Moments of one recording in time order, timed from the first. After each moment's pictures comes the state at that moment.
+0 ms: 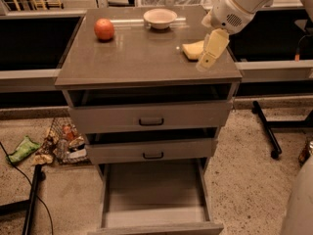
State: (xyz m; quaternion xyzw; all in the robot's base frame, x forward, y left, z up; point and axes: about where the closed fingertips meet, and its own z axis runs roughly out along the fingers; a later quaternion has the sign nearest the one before) arm 0.646 -0.130 0.934 -0.62 0.74 0.08 0.25
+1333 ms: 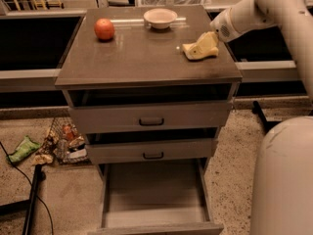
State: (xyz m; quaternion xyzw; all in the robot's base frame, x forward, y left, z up) arm 0.781 -0.157 0.883 -0.45 0.79 0.13 0.40
